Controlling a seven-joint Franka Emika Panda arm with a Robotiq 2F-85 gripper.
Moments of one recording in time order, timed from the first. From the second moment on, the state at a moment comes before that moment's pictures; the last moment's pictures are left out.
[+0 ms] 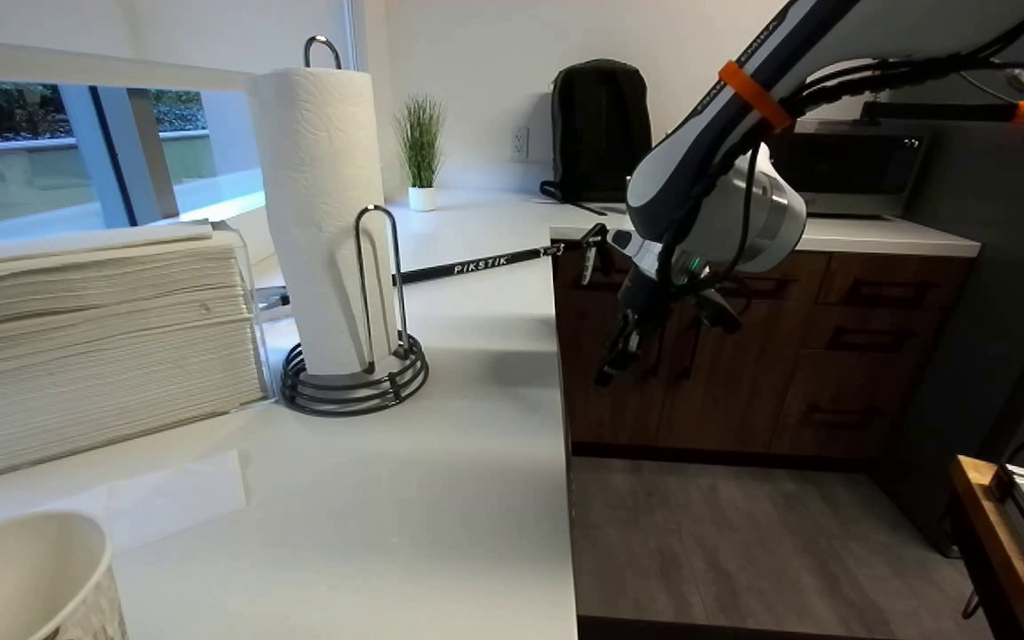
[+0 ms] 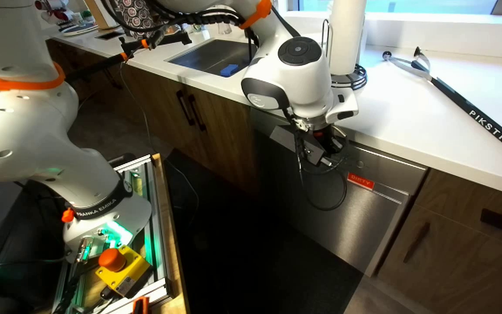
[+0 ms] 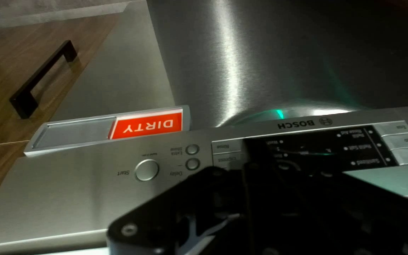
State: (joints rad) arm -0.14 0.38 -0.03 -2.27 0.79 2.85 -1.24
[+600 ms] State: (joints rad) arm -0.19 0.44 0.02 -2.20 0.84 2.86 -1.30
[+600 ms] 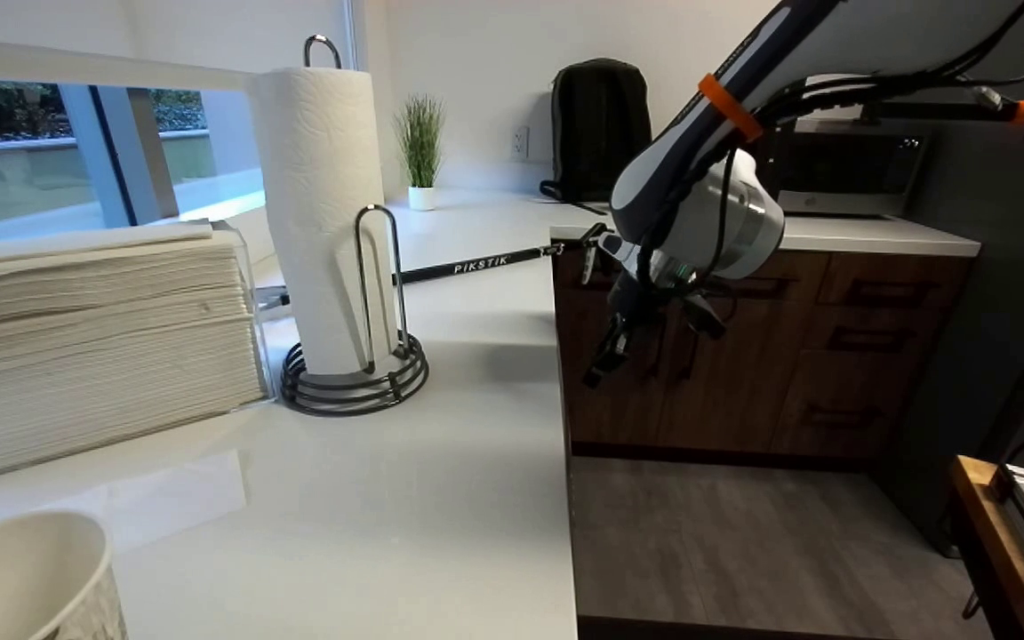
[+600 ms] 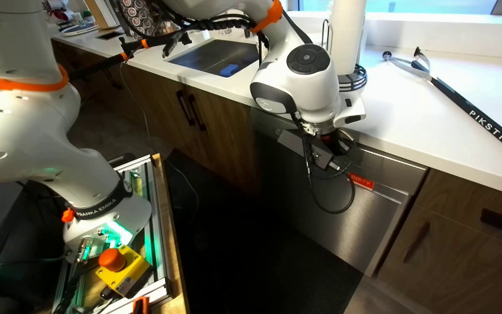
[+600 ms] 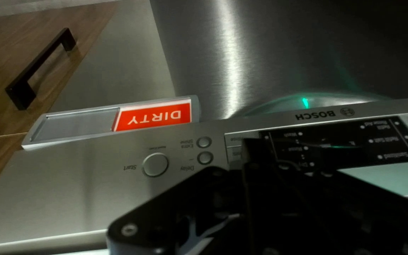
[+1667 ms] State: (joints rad) arm -0.29 0.52 0.13 -2.12 0.95 2.88 -1.45
